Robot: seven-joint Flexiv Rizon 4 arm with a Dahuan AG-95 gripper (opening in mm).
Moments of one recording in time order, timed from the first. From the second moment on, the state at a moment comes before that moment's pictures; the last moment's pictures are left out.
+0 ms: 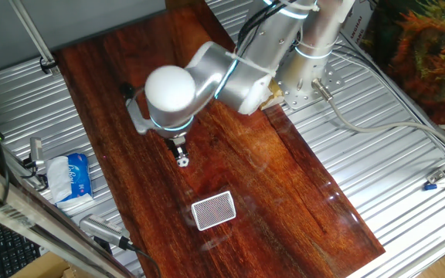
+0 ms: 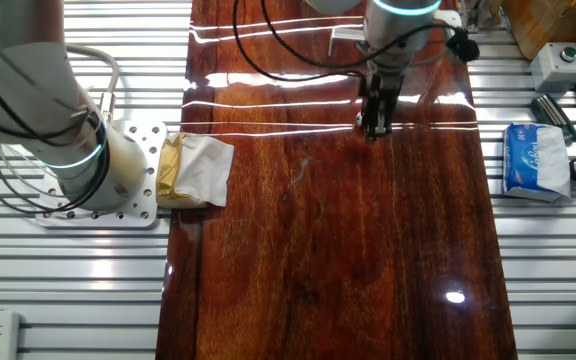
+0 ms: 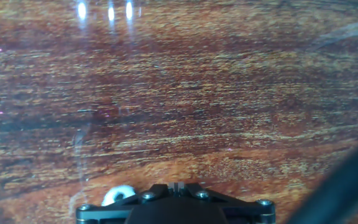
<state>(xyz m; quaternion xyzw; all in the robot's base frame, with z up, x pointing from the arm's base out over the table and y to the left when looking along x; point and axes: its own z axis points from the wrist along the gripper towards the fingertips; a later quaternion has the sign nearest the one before) 0.519 0.068 0.017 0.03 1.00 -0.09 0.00</state>
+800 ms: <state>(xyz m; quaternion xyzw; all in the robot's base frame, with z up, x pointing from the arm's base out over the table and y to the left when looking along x) 0.522 0.066 0.024 0.12 0.99 0.04 0.01</state>
